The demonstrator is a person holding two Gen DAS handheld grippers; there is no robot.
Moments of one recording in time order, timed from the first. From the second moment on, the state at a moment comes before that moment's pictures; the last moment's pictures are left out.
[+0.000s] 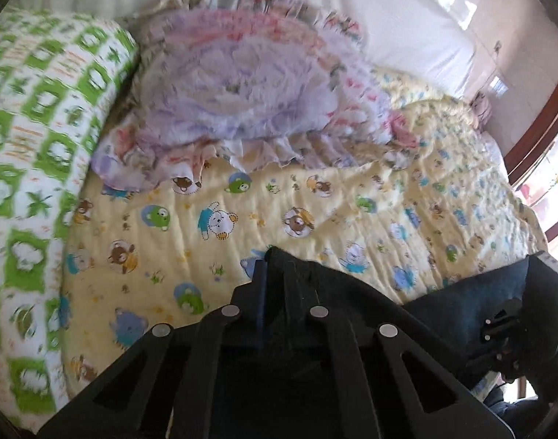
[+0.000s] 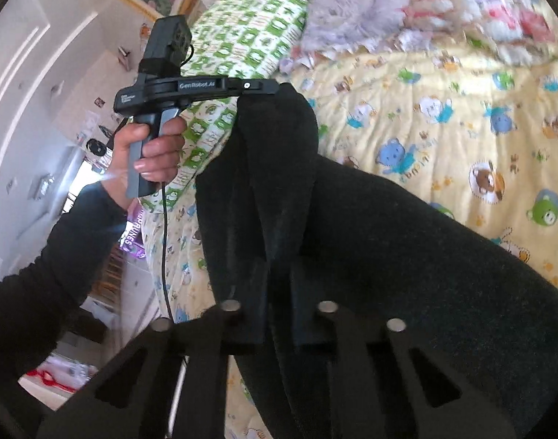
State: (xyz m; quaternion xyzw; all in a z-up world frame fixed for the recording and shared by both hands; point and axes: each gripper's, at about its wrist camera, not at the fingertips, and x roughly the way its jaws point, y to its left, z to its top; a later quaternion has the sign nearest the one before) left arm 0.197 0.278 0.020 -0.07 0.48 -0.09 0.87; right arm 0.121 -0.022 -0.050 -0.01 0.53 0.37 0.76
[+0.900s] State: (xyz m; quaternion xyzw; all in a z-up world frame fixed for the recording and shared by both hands) left arm 0.024 0.333 -0.017 -0.26 0.38 -0.04 0.89; right arm 0.046 0.023 -0.062 -0.13 0.51 0.44 0.73
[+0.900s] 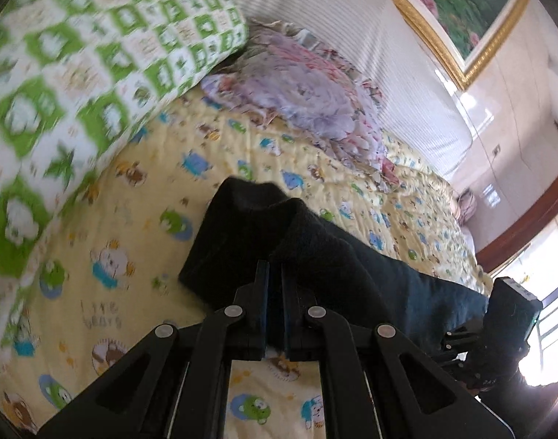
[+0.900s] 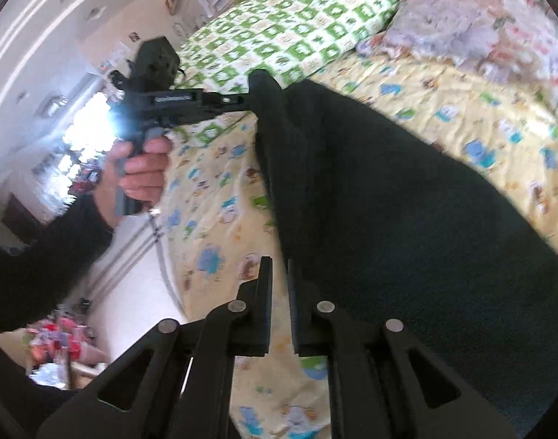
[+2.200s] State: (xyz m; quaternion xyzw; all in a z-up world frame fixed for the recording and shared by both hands) left arm 0.040 0.336 -0.065 -0.37 0.38 0.04 0.85; right arm 0.206 -0.020 -0.064 -0.02 0.57 0.25 0.78
